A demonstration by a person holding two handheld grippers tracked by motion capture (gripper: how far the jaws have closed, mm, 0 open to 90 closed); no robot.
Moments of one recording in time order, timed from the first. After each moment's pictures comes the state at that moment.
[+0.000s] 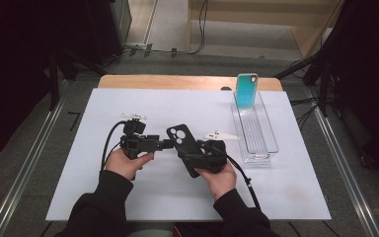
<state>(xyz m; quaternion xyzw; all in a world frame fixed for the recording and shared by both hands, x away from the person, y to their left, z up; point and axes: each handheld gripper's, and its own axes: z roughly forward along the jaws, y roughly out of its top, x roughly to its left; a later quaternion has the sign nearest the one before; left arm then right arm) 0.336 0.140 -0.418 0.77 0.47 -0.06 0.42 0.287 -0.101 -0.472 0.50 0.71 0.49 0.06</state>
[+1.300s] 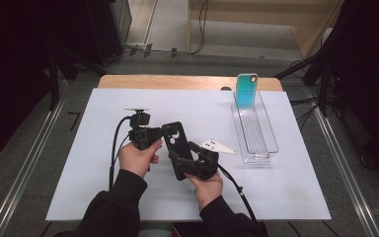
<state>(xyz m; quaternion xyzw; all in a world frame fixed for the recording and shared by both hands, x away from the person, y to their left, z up) 0.353 0.123 -0.418 0.70 0.53 -0.09 0.47 0.273 -0.077 -0.492 0.50 0.64 0.59 0.08</state>
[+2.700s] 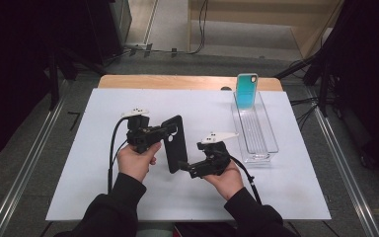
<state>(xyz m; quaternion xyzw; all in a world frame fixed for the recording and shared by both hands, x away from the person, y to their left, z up) 0.333 0.122 -0.408 0.73 0.45 0.01 0.52 0.284 -0.110 -0.460 0.39 0.79 0.48 0.03</state>
